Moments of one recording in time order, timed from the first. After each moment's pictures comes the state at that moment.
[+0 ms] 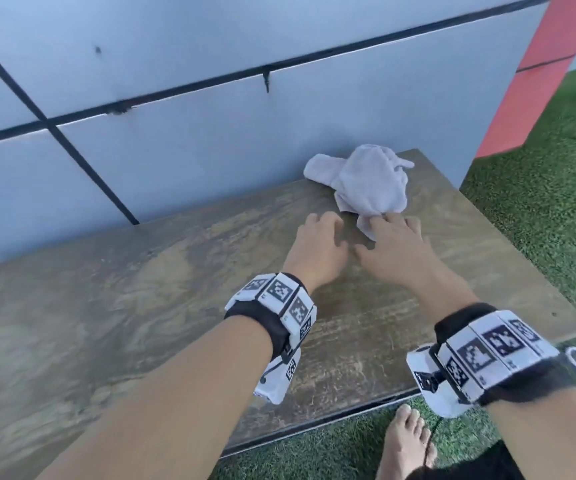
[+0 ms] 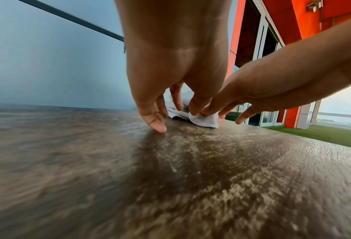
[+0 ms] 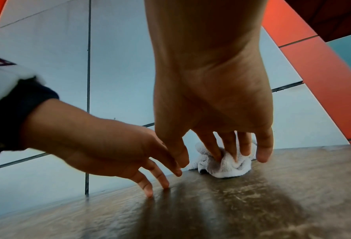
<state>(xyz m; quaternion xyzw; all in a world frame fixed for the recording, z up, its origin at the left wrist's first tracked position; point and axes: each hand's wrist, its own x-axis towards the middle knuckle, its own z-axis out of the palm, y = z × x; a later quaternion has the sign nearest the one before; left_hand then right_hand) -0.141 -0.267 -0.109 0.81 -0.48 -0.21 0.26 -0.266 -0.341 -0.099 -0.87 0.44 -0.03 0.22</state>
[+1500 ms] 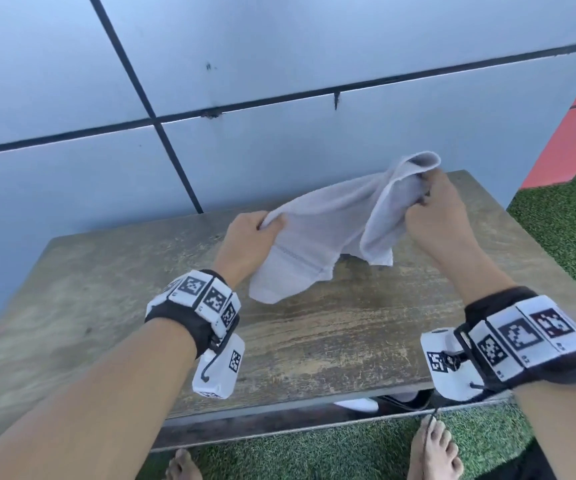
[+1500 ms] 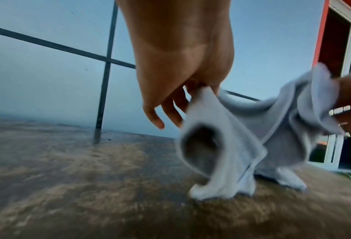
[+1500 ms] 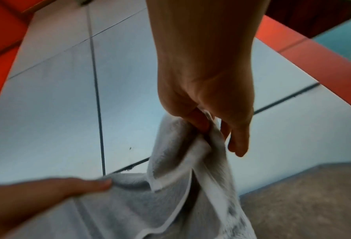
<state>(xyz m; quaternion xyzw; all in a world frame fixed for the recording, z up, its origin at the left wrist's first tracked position) -0.052 -0.115 -0.049 0.82 -0.36 -0.15 0.42 -0.245 -0.296 -0.030 -0.75 0.37 -0.32 0.45</state>
